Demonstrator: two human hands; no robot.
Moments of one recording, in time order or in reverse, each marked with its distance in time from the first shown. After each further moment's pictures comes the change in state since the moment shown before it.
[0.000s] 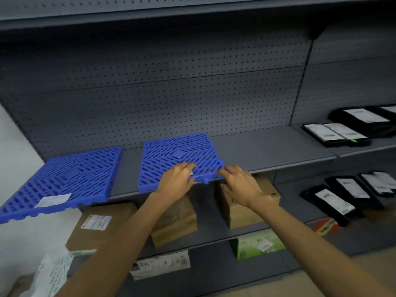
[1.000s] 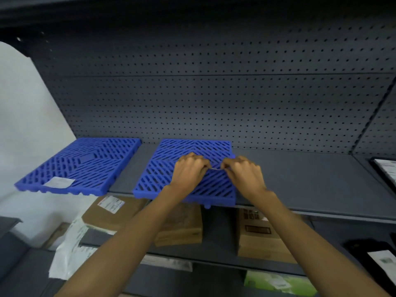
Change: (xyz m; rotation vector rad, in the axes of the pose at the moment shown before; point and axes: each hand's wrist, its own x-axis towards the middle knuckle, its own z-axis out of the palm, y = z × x) left_hand 0.095 0.000 0.021 0.134 0.277 -0.172; right_hand 0.135 0.050 0.012 0.118 0.226 -0.196
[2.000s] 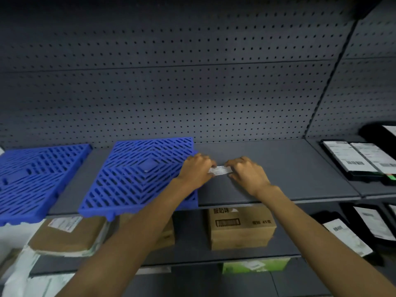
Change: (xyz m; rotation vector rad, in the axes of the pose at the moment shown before) left_hand 0.071 0.099 0.055 -0.045 -0.319 0.205; right_hand -0.032 0.116 -0.008 -0.047 -0.301 0.186
